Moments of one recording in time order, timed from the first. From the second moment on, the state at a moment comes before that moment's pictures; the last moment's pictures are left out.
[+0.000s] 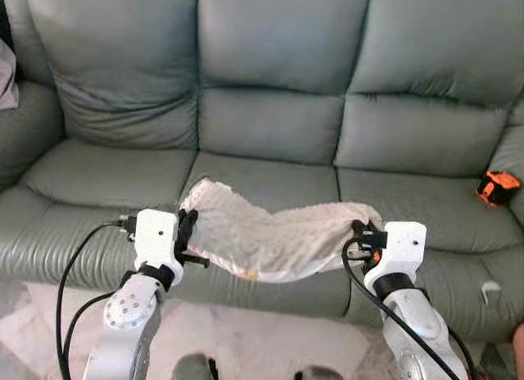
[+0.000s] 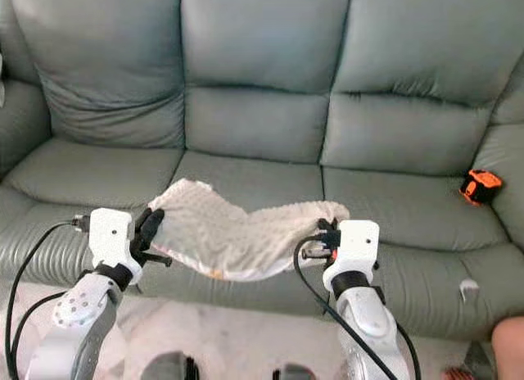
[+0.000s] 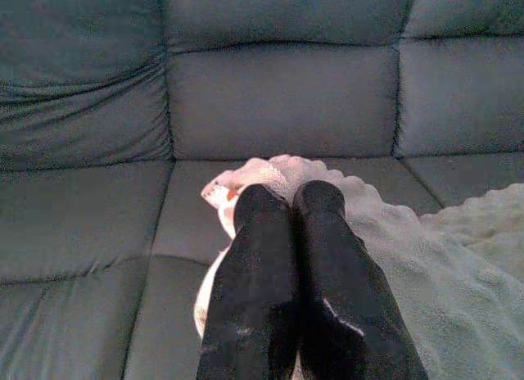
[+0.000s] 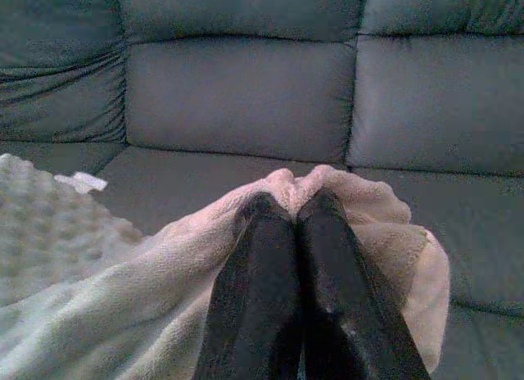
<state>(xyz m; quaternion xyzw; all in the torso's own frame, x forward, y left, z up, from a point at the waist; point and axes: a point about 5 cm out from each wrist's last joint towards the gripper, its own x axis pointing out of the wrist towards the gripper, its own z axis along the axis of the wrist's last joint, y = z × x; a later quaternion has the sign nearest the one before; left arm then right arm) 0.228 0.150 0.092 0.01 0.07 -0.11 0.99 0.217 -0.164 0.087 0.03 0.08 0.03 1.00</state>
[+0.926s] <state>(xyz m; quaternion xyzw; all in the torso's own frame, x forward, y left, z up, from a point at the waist) 0.235 0.147 0.106 -0.01 0.05 -0.11 0.99 0.221 -0.160 0.089 0.04 0.08 0.03 1.00</state>
